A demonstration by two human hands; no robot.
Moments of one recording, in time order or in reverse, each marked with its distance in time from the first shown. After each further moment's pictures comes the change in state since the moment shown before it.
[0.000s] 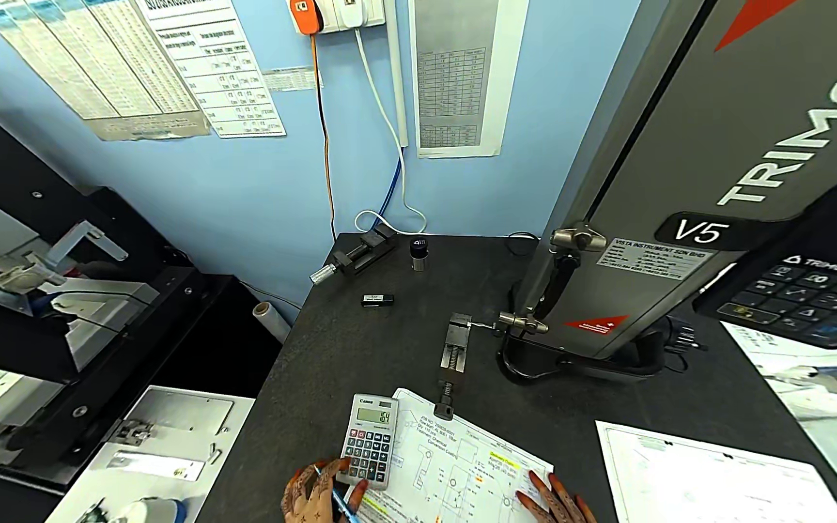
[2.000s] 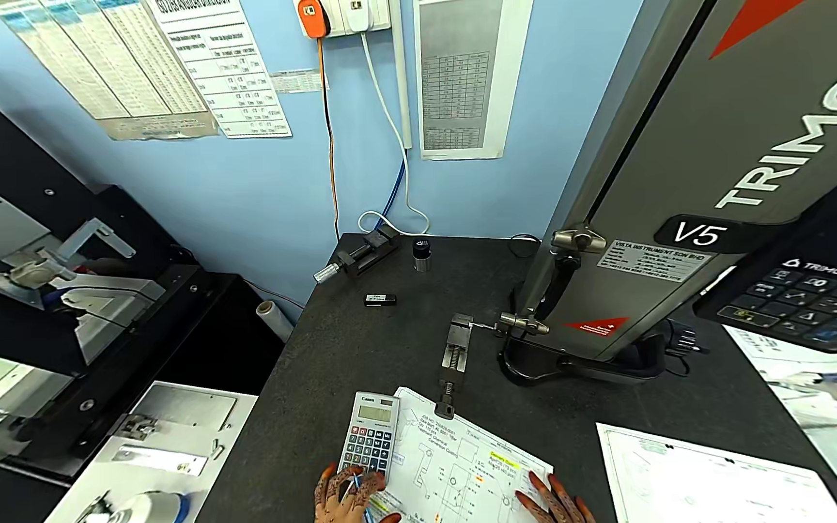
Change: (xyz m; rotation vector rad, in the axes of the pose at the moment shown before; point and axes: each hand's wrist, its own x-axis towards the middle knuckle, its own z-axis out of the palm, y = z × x) left_hand -0.010 0.005 0.008 -0.051 -0.145 0.312; right_hand 0.001 0.000 0.001 0.005 -0.011 0.002
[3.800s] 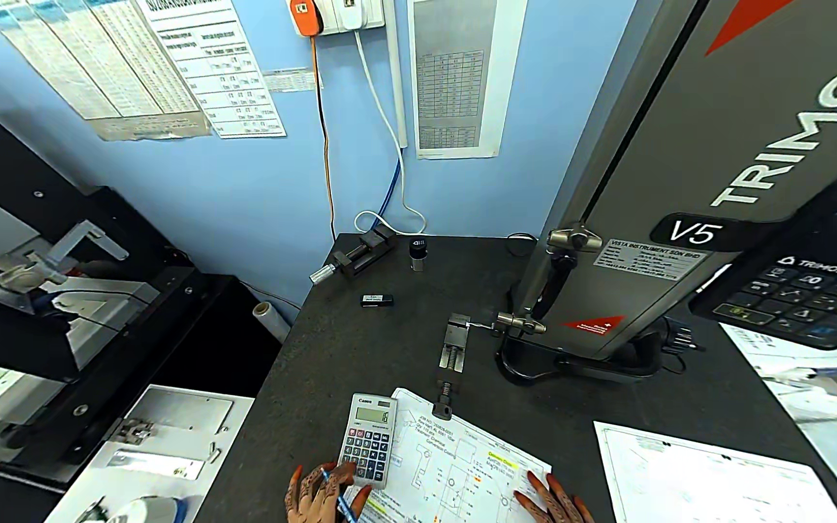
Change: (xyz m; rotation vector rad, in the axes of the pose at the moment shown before) left_hand 0.007 -0.006 -0.012 0.084 0.118 -0.172; right_hand 0.000 -0.004 -0.001 -0.005 0.006 0.010
